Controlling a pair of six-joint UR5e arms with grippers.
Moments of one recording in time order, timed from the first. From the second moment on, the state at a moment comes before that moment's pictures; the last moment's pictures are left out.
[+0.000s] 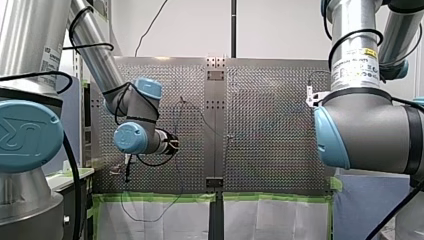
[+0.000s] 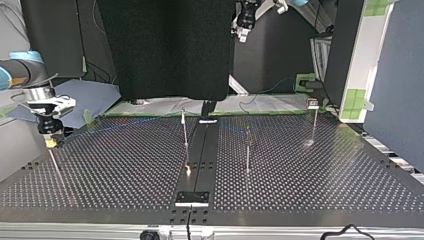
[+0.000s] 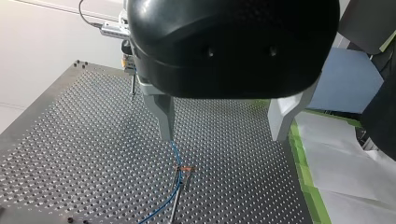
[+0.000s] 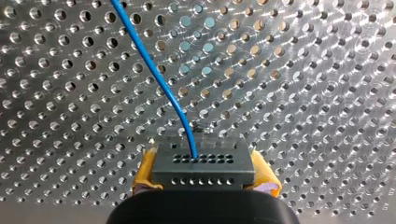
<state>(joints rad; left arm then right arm) -0.75 -1.72 -2.48 -2.26 -2.08 -1.75 1.46 -1.09 1.50 -0.44 1.04 1.54</state>
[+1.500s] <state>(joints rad) -0.73 -1.72 -2.48 -2.26 -2.08 -1.74 1.47 -1.08 1.49 -0.47 1.03 1.54</state>
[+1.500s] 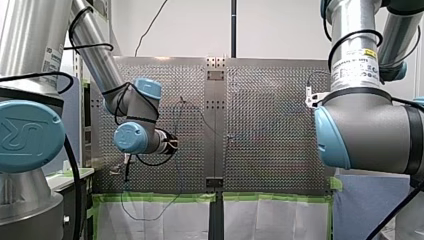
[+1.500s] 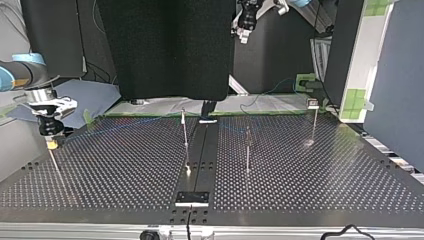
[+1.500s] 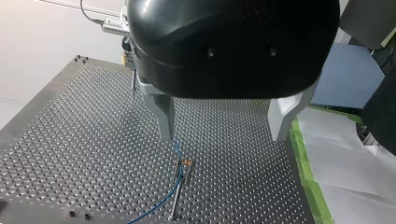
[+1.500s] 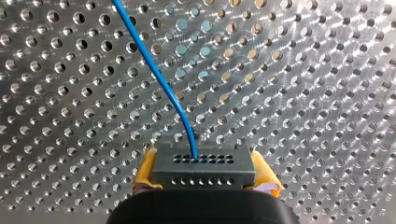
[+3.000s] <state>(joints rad) -0.73 -1.72 -2.48 -2.26 -2.08 -1.74 1.47 -1.07 1.50 -0.43 1.03 1.52</state>
